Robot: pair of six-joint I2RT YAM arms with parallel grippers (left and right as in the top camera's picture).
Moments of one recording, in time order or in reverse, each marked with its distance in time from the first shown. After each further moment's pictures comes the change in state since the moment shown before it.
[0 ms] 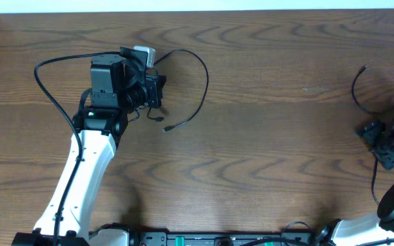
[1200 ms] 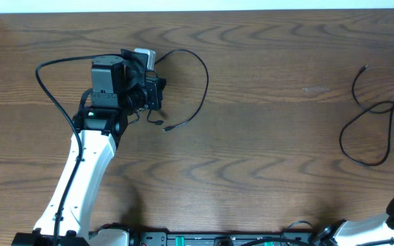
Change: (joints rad) left arm 0.000 0.000 0.000 -0.038 0.000 0.000; right arm -0.210 0.017 0.558 -0.006 -0.150 0.101
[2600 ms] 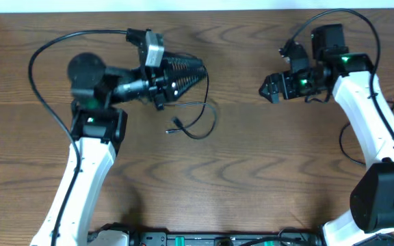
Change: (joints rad) left arm -0.026 -0.065 0.000 0.836 0.844 -0.379; right arm 0.888 0.003 0.006 -0.435 -0.346 -0.669
